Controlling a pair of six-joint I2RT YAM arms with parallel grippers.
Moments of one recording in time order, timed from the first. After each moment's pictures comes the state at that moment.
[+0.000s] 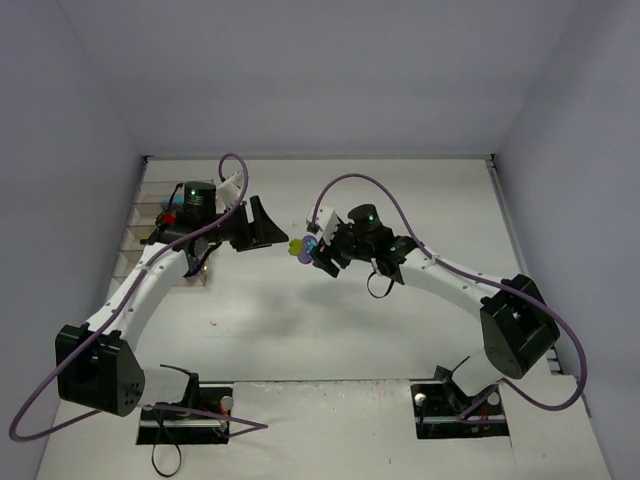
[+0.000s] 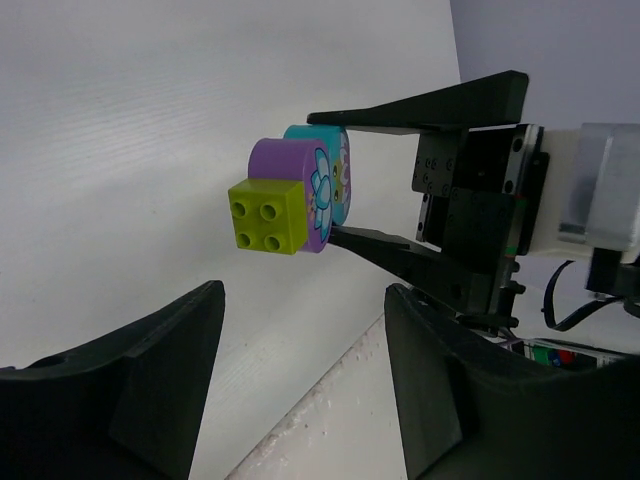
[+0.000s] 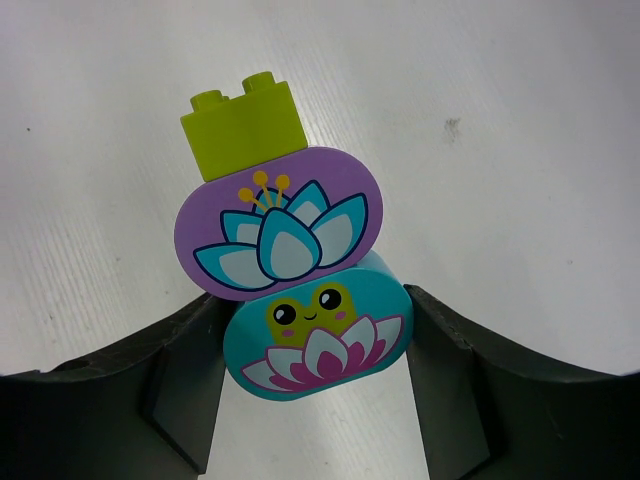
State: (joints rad) left arm -0.24 1.30 1.08 -0.42 0.68 -0.55; right arm 0.66 1.54 0.98 -0.03 -0.34 -0.39
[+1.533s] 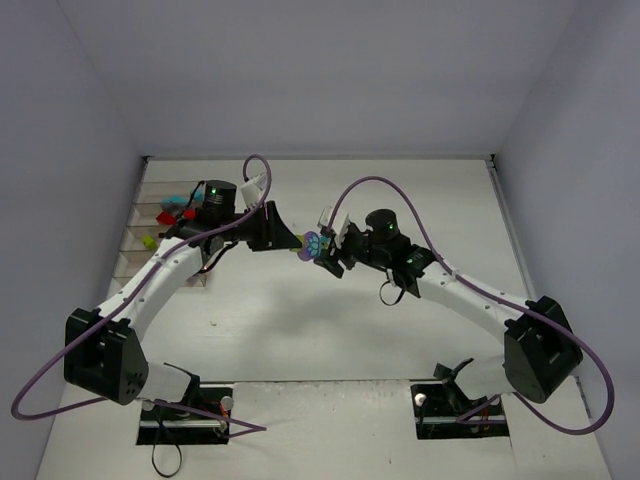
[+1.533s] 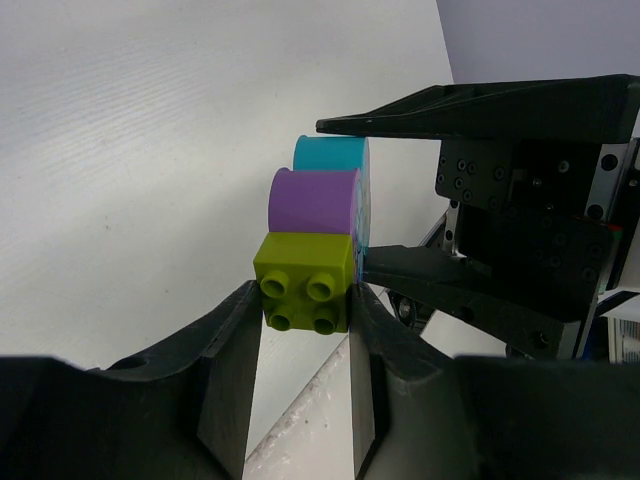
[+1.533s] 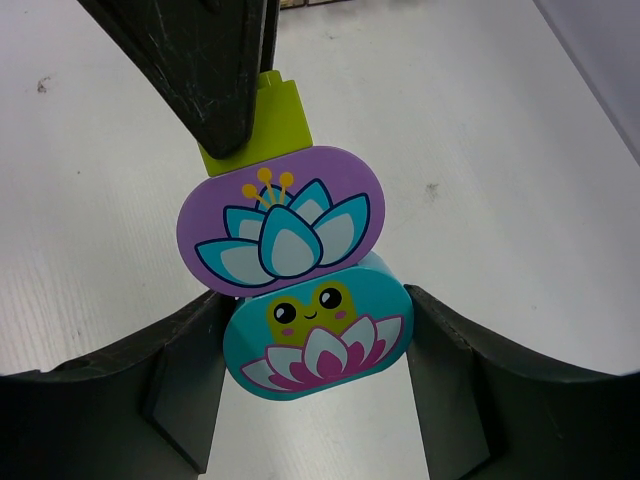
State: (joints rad) left arm -0.35 1.37 1.12 -0.38 0.71 -0.53; right arm 0.66 1.38 0.87 0.10 -0.42 -0.39
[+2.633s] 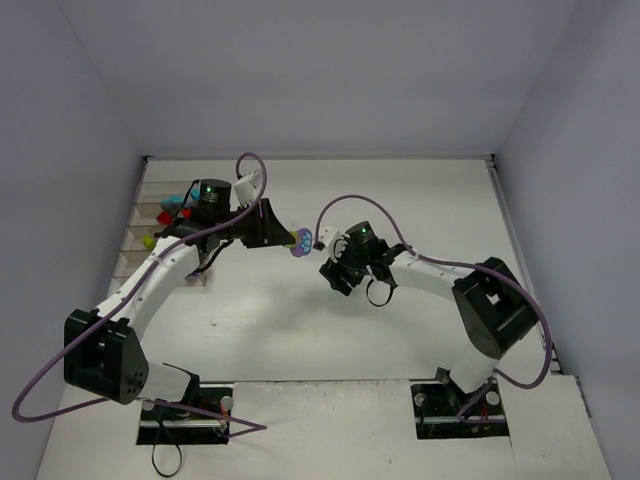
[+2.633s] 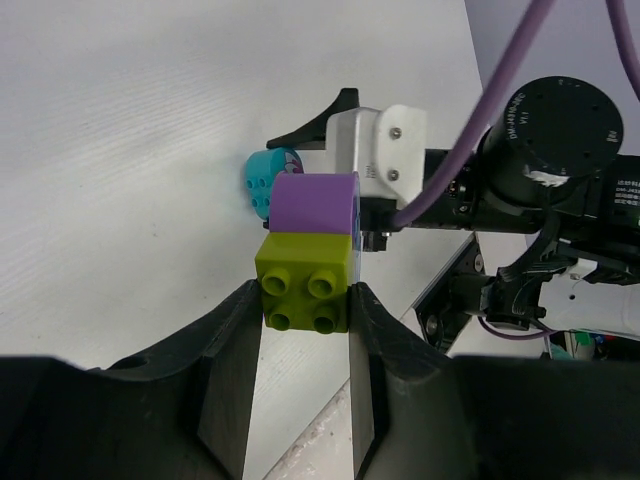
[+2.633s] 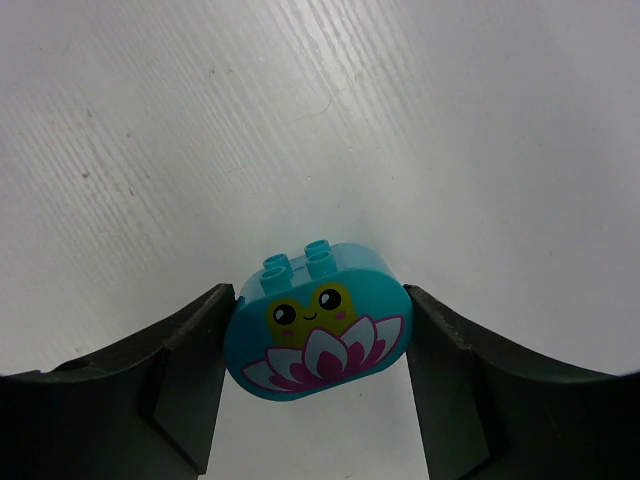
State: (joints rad) left arm -0.32 1.37 1.12 -0.39 0.66 -0.48; right arm 0.64 1.64 0.88 -0.09 -0.25 -0.36
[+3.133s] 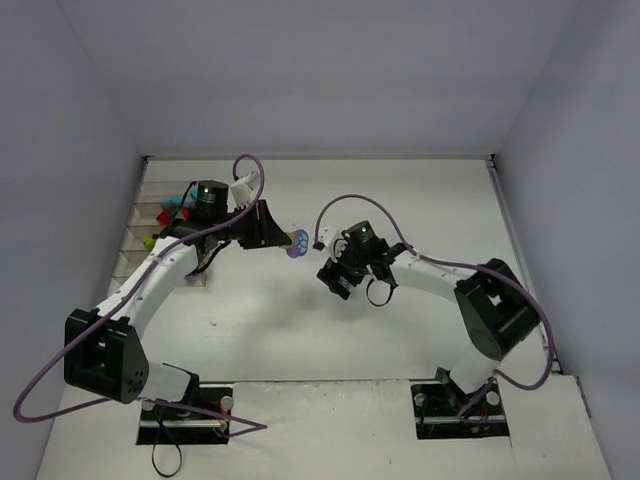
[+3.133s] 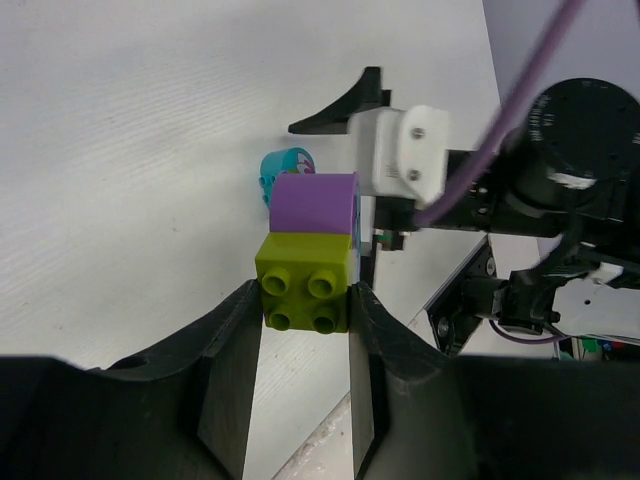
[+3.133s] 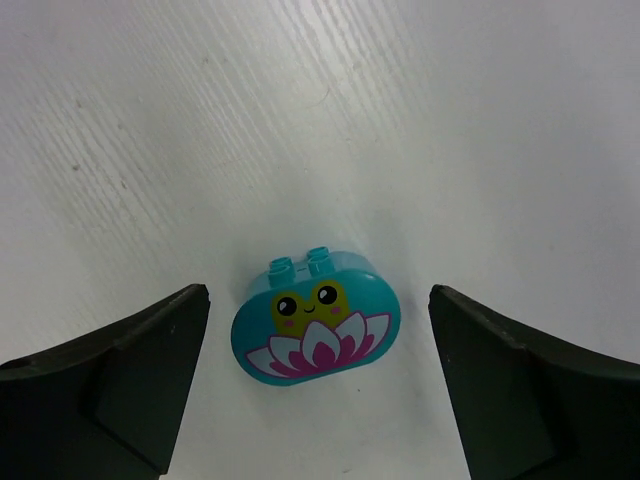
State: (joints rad) left arm -0.30 1.37 1.11 -0.40 0.65 -0.46; right arm 0.64 1.69 0.90 -0.13 -0.22 -0.37
